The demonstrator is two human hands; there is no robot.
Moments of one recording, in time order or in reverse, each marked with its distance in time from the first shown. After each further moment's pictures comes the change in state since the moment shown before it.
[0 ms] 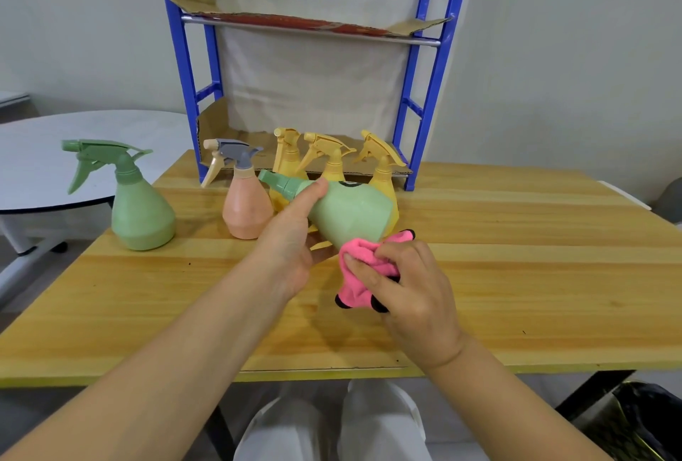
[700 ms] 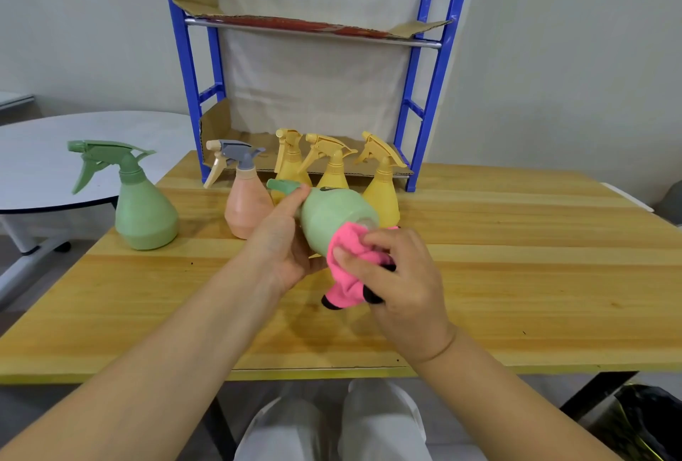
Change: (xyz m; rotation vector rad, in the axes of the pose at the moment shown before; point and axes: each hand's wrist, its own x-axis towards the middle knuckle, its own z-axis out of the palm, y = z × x) left_hand 0.005 0.005 -0.013 -0.027 -0.024 -0.188; right_hand 0.022 -0.015 -0.001 0.206 0.036 0.092
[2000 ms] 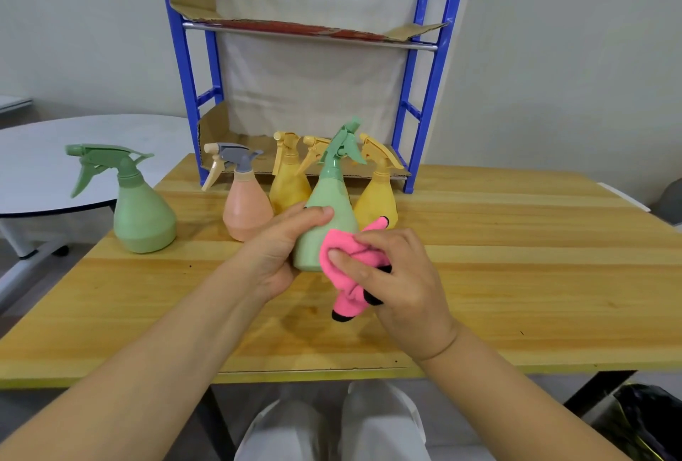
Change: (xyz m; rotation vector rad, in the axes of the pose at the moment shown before) left_hand -0.005 -0.001 -0.009 0.144 -0.221 0.150; right_hand -0.002 0.011 -0.003 -0.028 -0.090 -0.084
